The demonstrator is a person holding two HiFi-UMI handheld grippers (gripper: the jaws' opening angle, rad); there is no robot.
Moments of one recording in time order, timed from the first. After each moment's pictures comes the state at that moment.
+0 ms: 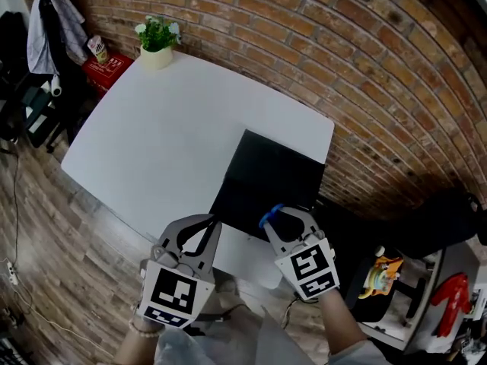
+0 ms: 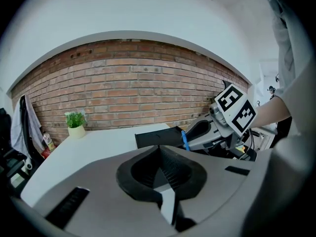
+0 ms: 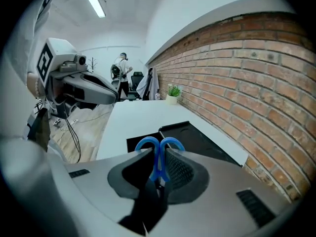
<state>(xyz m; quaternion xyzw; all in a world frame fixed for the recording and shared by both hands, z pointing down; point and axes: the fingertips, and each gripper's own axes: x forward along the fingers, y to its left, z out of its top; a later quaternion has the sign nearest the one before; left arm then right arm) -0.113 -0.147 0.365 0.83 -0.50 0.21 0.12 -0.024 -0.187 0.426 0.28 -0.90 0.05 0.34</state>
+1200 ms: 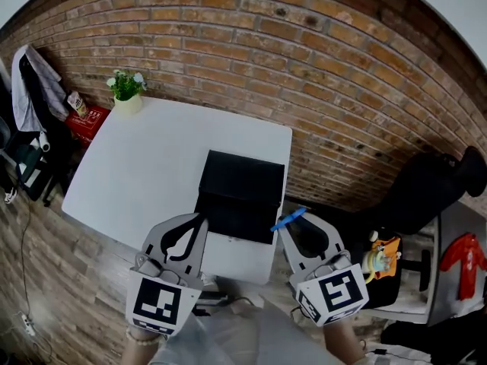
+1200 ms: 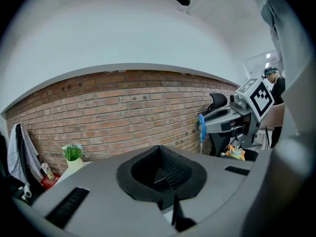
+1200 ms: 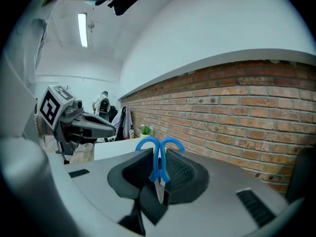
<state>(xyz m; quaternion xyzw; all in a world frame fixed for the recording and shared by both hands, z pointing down) -0.062 -0.117 0.242 0.86 -0.49 0.14 0.00 0.067 -0.128 0.253 0.44 -0.88 0.03 0.14</state>
